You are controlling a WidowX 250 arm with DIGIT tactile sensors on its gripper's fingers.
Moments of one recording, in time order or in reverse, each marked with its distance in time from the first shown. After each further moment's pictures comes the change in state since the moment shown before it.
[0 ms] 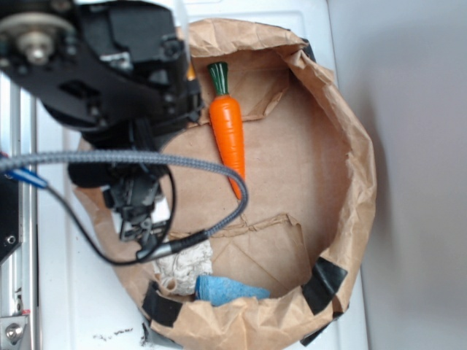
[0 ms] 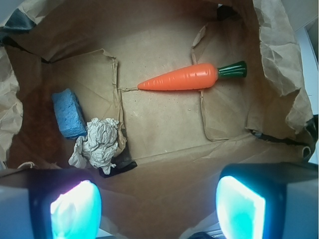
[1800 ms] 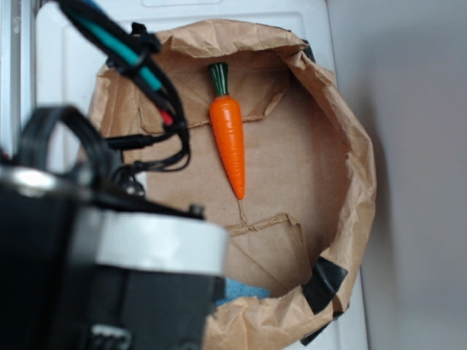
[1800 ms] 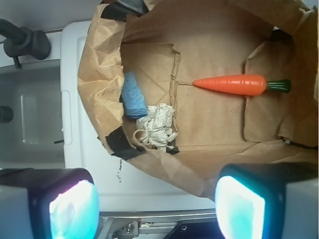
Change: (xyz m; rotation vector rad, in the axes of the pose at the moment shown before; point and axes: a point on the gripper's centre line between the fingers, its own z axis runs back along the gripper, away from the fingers) arm -0.016 -0.072 0.025 0.033 0.028 -0.189
